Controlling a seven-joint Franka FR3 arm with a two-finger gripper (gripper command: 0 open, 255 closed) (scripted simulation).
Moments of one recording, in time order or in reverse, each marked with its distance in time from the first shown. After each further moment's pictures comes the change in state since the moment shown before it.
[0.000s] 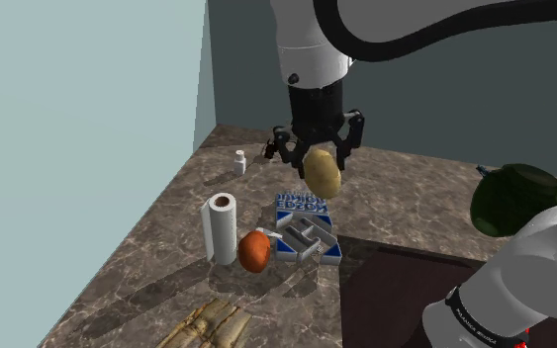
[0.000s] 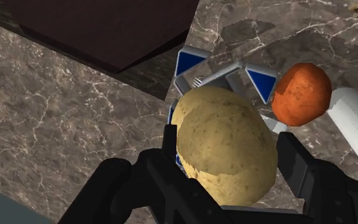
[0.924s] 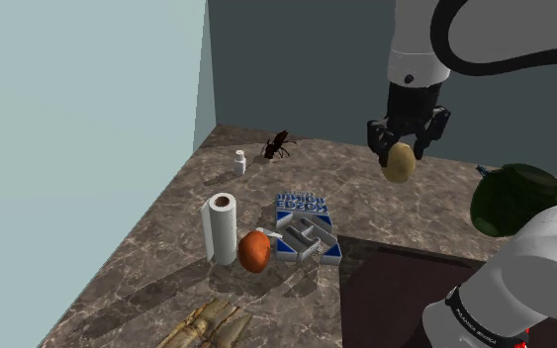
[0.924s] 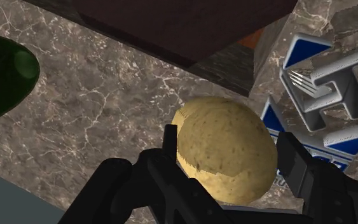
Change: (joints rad) arm 0.006 -0.415 -0.322 -0.377 -0.061 -0.011 -0.359
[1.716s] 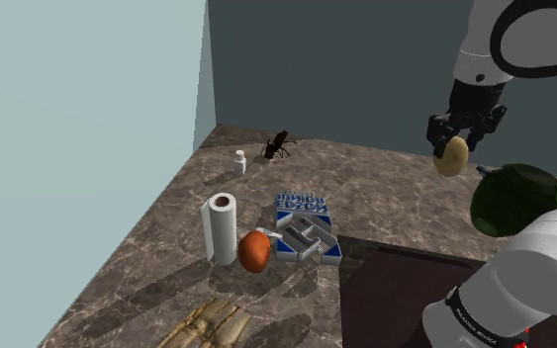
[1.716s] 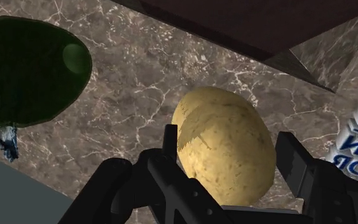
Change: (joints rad) arm -0.088 -0.200 -0.288 -0.152 -0.230 -0.005 -0.283
